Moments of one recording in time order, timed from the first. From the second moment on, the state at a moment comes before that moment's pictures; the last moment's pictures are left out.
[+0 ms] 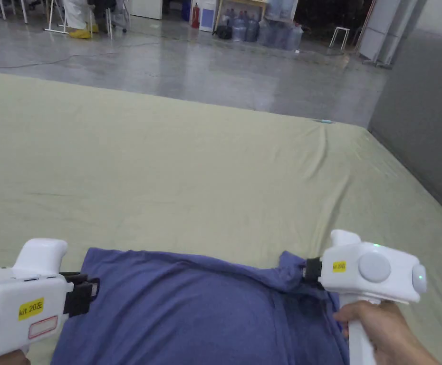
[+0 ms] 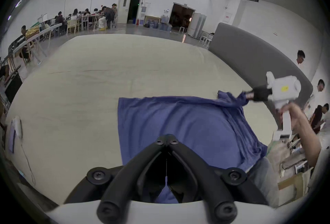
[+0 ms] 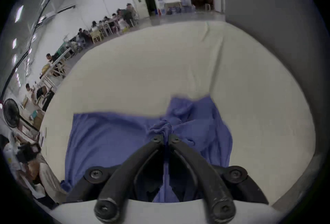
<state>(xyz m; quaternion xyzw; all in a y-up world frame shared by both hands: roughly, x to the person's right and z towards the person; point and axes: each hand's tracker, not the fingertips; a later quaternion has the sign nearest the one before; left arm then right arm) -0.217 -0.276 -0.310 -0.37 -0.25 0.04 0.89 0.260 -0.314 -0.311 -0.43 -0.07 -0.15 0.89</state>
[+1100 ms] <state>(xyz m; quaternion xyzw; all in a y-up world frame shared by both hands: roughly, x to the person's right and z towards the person) -0.194 -0.332 -0.458 -0.44 -0.12 0.02 0.89 0.271 -0.292 -0.220 -0.43 -0.05 -0.13 0.89</state>
